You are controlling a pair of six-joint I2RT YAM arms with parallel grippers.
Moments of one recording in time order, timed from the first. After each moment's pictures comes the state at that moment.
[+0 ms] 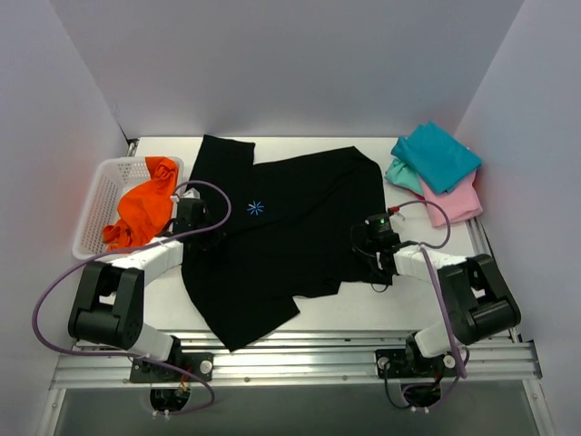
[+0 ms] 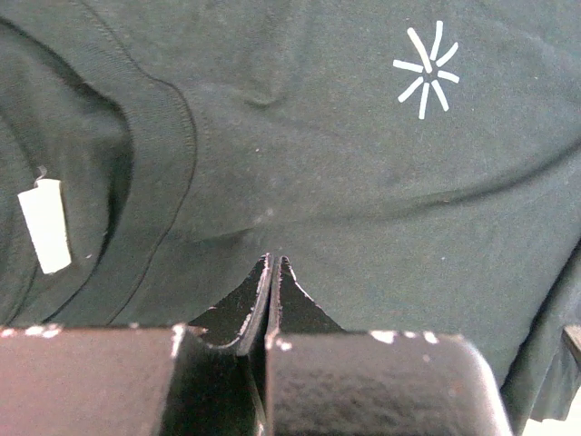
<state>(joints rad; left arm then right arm) -0.23 1.49 0.73 -0.02 0.00 -0.72 0.32 1.48 0.55 0.05 0.13 0.94</state>
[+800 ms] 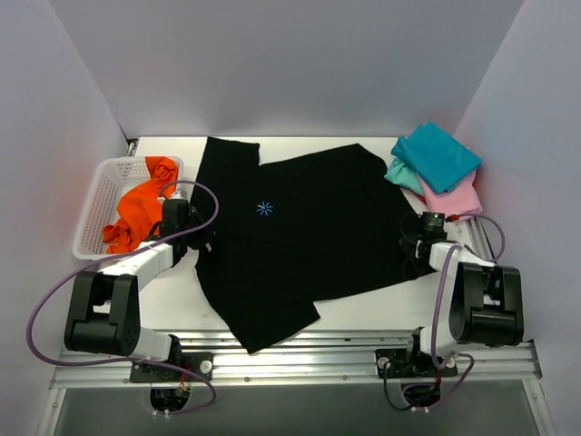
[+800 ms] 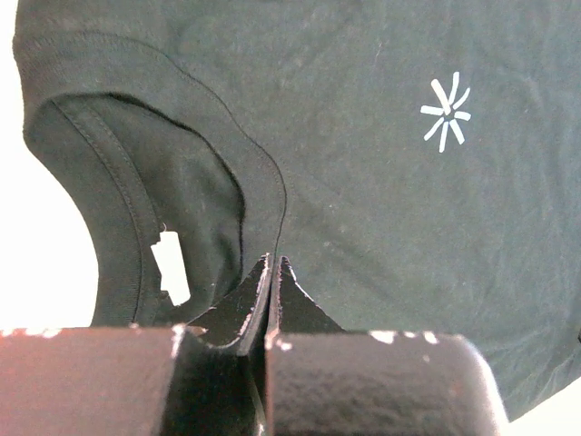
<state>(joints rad) -0.13 1.43 0.69 0.00 0.10 -0.71 -0.12 1.45 0.56 -0.05 0.08 0.95</state>
